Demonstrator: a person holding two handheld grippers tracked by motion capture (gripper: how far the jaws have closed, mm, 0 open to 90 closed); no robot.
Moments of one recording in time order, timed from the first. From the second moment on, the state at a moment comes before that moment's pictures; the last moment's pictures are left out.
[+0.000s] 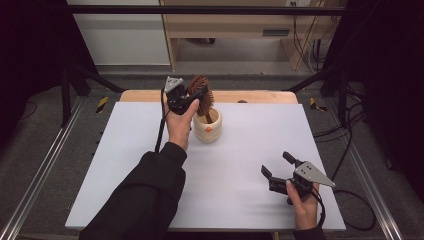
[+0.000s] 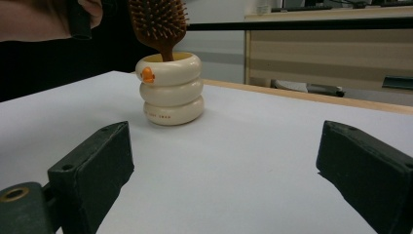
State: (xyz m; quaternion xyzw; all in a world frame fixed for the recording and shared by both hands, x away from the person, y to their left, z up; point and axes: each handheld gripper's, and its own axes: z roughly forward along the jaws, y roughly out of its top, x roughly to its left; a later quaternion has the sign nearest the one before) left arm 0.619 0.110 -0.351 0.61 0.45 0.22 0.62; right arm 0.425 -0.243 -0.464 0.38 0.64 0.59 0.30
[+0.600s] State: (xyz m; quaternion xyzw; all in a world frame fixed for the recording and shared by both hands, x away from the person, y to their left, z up) left arm 0.619 0.104 -0.355 0.61 0.45 0.22 0.62; right arm 0.425 -0.242 -0.464 0.38 0.65 0.59 0.30
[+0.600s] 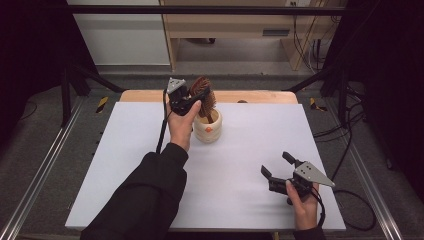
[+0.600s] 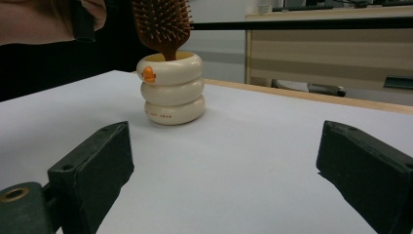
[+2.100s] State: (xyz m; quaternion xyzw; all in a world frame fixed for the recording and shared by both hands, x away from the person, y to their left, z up) left arm 0.621 0.104 -0.360 0.61 0.46 0.21 0.62; right arm 0.425 -0.242 -0.465 0.38 0.65 0.59 0.30
